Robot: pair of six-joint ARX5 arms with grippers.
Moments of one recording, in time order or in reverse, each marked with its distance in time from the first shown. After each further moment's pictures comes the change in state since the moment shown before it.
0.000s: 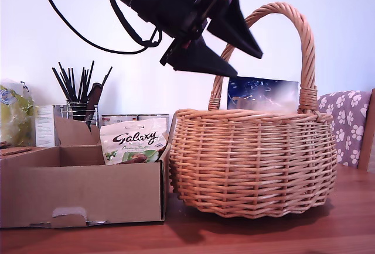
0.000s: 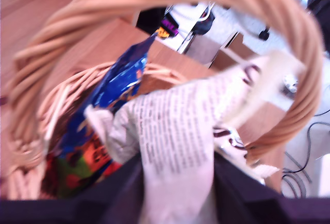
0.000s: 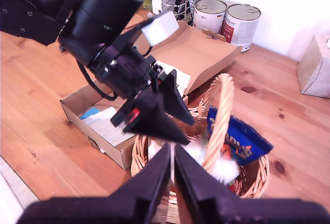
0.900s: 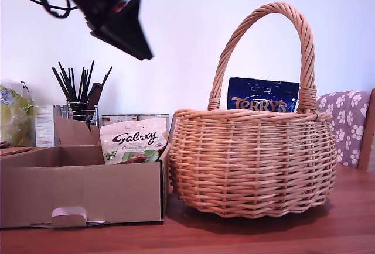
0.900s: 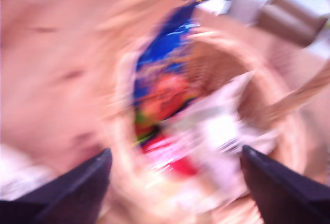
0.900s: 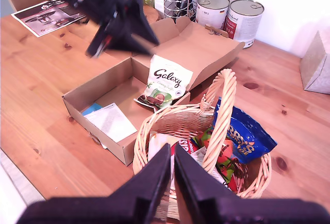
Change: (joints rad) left arm 0.324 -0.133 0.074 -0.307 -0.155 0.620; right arm 0.000 0.000 0.000 -0.014 -0.006 0.000
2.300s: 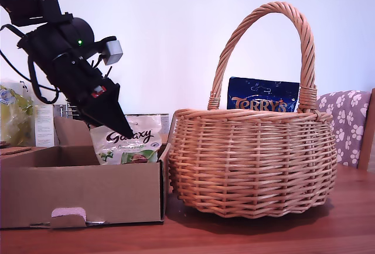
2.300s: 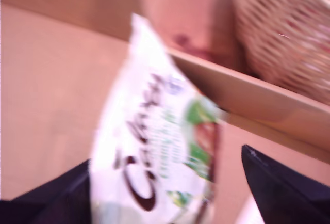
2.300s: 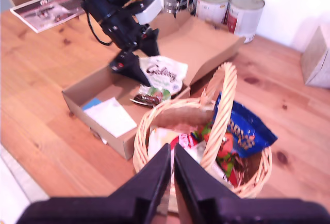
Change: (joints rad) left arm 0.161 0.363 0.080 -0.148 0.266 0.183; right arm 0.000 0.000 0.000 -0.029 0.000 0.000
